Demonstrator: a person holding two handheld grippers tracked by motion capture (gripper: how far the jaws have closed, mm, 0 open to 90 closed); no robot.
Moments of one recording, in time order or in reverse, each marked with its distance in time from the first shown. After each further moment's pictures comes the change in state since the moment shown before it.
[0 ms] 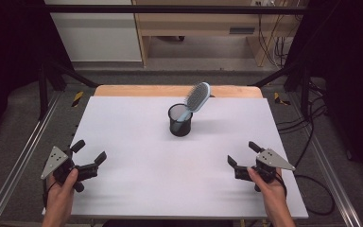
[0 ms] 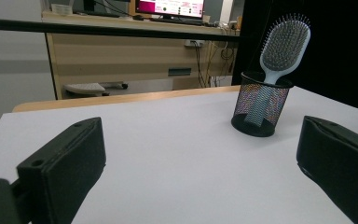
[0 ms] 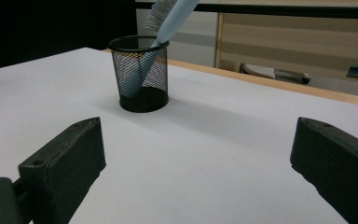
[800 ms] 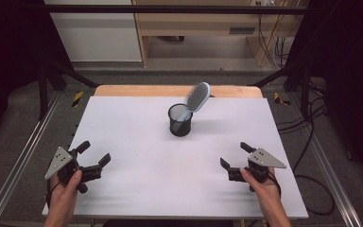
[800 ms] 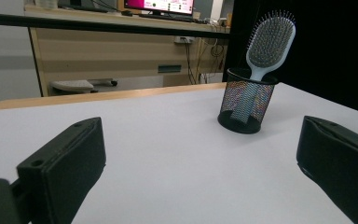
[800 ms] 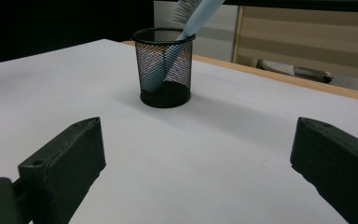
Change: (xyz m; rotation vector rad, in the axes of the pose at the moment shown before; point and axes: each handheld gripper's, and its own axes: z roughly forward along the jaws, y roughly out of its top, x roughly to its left) left arm -0.009 -0.001 0.004 0.010 -0.039 -0.011; right arm 0.013 0.000 0.012 0.028 0.066 -0.022
